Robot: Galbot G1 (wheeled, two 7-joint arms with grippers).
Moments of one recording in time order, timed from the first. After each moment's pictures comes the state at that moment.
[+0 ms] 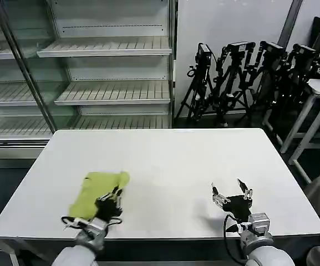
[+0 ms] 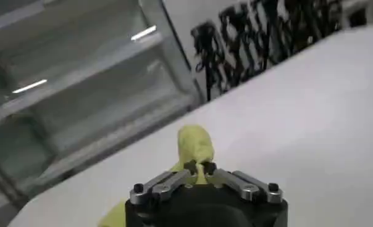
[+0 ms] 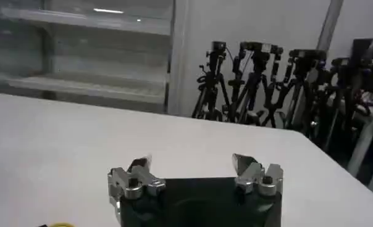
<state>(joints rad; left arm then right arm) 1.32 -1.12 -0.24 -2.14 0.02 0.47 -0.11 -1.43 1.18 0.46 2.22 0.26 -0.46 0.19</state>
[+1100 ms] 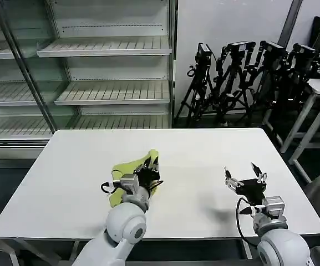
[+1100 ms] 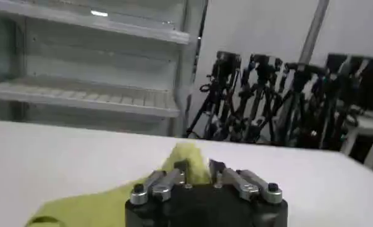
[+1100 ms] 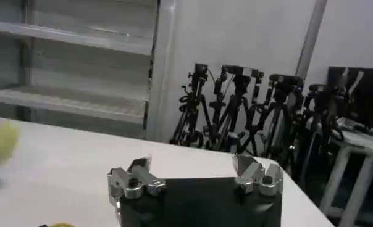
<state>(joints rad) 0.91 -1.35 0.01 -1.97 -0.60 0.53 -0.59 -1.31 1.14 0.53 2.20 0.29 -0.49 0.17</state>
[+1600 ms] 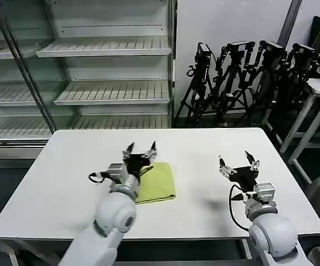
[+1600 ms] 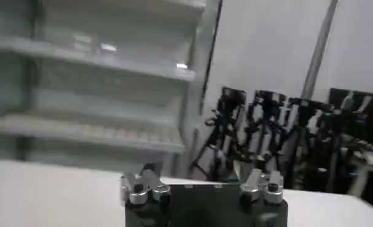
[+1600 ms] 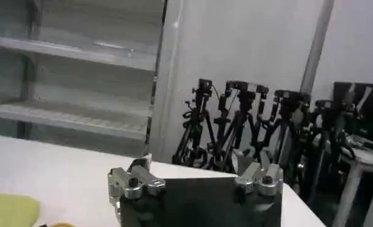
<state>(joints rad) 0.90 -1.32 -0.11 -1.97 -0.49 0.47 -0.46 -1.17 1.17 0.46 2.10 0.25 -0.45 0.16</state>
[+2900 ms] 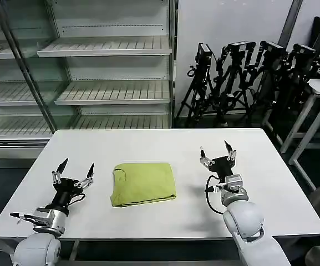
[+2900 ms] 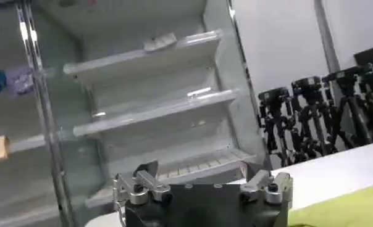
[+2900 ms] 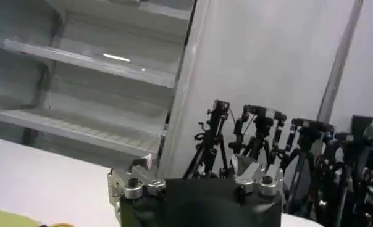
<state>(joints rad) 1.32 -1.29 -0.71 -1.96 -0.10 0.06 0.16 -1.01 1.24 0.31 1.89 0.08 -0.31 0.15</state>
